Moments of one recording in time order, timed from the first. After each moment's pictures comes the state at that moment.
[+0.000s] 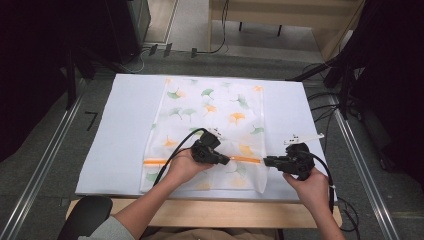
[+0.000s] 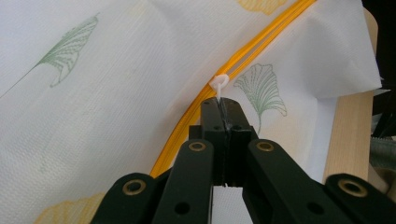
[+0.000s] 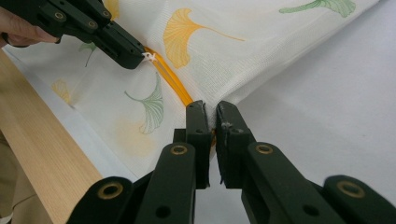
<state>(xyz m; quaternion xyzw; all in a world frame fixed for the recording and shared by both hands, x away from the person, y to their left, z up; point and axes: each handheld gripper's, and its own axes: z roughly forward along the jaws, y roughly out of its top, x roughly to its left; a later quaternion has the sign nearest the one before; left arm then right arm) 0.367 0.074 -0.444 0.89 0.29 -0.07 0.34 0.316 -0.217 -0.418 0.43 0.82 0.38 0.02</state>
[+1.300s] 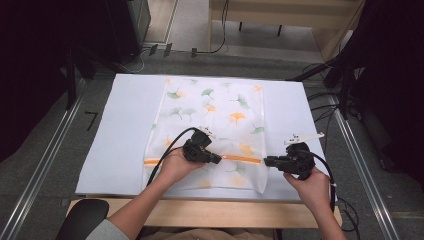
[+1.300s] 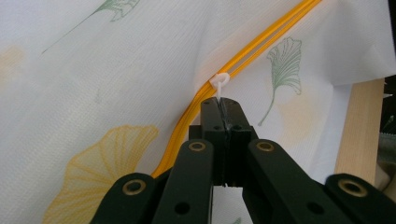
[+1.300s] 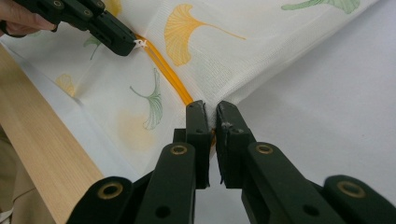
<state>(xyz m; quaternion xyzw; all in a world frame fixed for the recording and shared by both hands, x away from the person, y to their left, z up) 0.371 0.098 -0.448 0.89 0.32 -0.07 0.33 0.317 -0.217 -0.417 0.43 0.82 0.38 0.02</state>
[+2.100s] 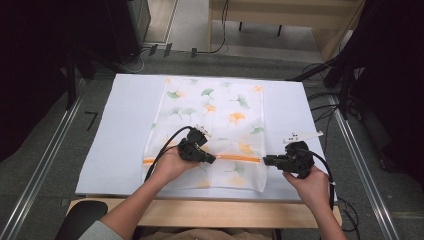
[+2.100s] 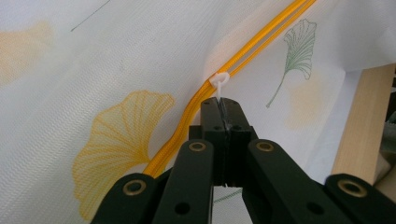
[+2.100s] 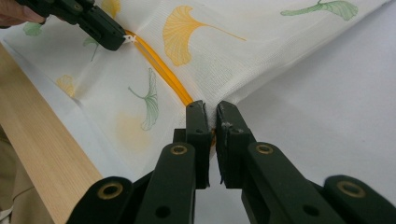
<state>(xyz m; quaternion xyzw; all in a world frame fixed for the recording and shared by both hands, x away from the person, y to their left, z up) 0.371 0.109 -0.439 0.89 0.33 -0.07 0.30 0.320 -0.216 -0.415 0.42 0.82 0.38 0.02</state>
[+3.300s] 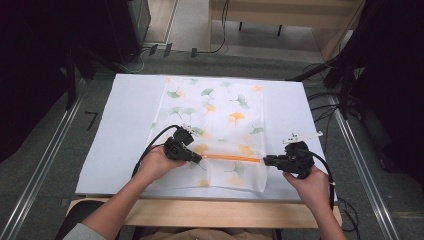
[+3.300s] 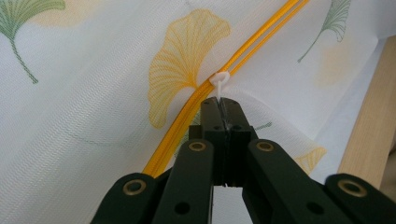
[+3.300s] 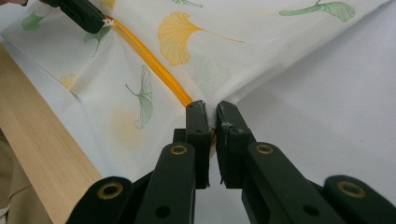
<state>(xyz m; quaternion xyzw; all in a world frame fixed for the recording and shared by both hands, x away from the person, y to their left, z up) 0.370 0.146 -0.436 0.90 0.34 -0.06 0.27 0.320 -0.215 -0.415 0.42 0.83 0.38 0.03</state>
